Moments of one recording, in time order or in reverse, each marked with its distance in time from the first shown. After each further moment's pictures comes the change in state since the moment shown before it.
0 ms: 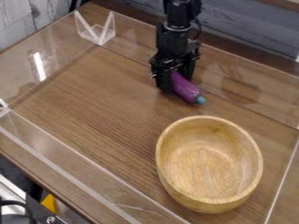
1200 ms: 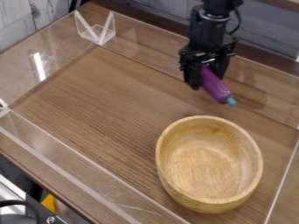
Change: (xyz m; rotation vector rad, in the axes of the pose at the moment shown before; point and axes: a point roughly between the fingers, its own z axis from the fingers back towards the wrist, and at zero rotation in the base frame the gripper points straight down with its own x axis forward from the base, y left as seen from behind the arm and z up) arm -0.059 -0.005 0.037 0.072 0.001 -0.154
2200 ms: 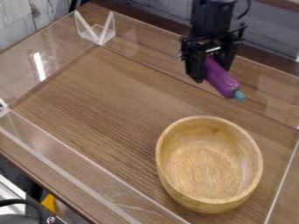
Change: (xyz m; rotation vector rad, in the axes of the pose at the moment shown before) arm -0.029 0.022 0.039 -0.004 0.011 -0.010
